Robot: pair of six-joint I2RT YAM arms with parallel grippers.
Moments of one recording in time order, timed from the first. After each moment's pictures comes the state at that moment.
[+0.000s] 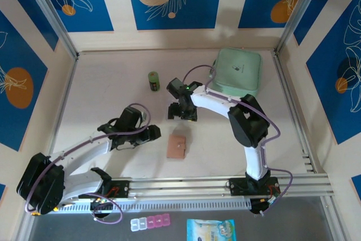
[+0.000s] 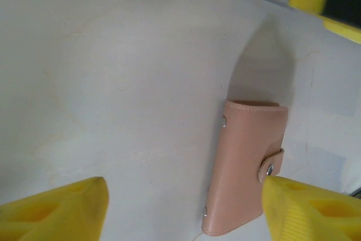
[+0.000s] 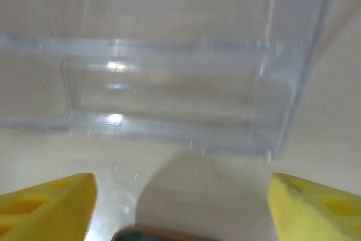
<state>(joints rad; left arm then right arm) -0.60 1.15 0.56 -0.38 0.30 -0.82 0.76 1.96 1.47 -0.88 -0.07 0.79</state>
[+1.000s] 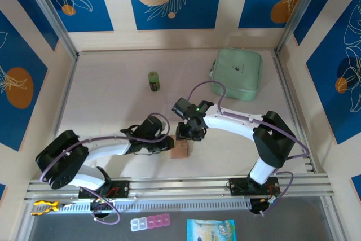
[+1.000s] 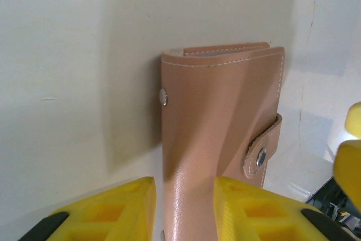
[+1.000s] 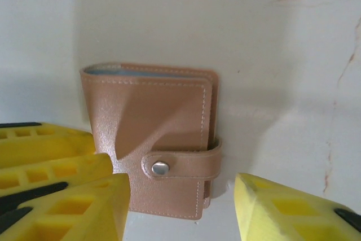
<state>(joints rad) -0.84 1.39 0.53 -0.07 0.31 -1.02 0.91 1.66 1.13 -0.84 -0.12 0.87</state>
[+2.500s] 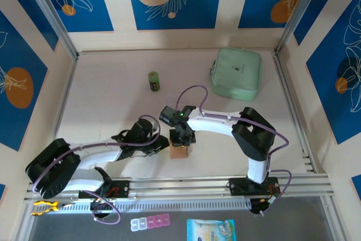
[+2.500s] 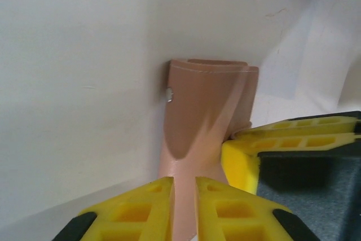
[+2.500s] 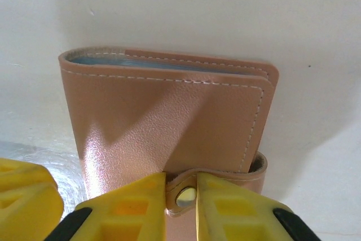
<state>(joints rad) -0.77 1.29 0.39 0.11 0.36 -1.15 1.00 1.84 1.23 -0.87 -0.08 0.90</state>
